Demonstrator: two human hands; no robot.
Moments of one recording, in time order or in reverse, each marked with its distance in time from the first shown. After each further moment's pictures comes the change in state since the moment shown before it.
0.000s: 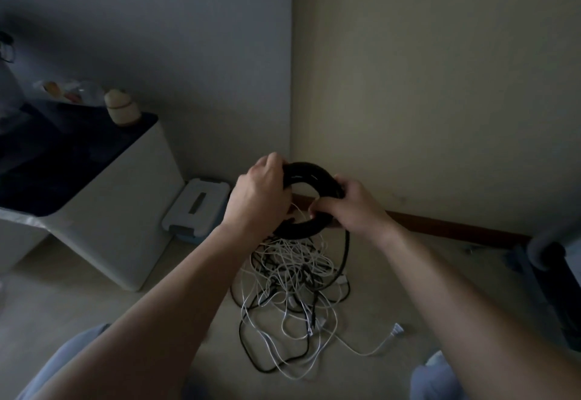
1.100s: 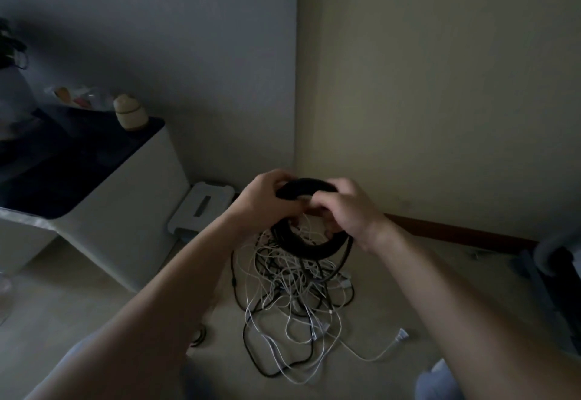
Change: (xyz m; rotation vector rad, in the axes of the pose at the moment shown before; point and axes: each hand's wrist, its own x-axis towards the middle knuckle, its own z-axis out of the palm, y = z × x) left_hand 0.003 -0.014 -0.005 -0.649 -0.332 -0.258; right_hand -0.010 -0.023 0.012 0.063 -0.097 -0.071
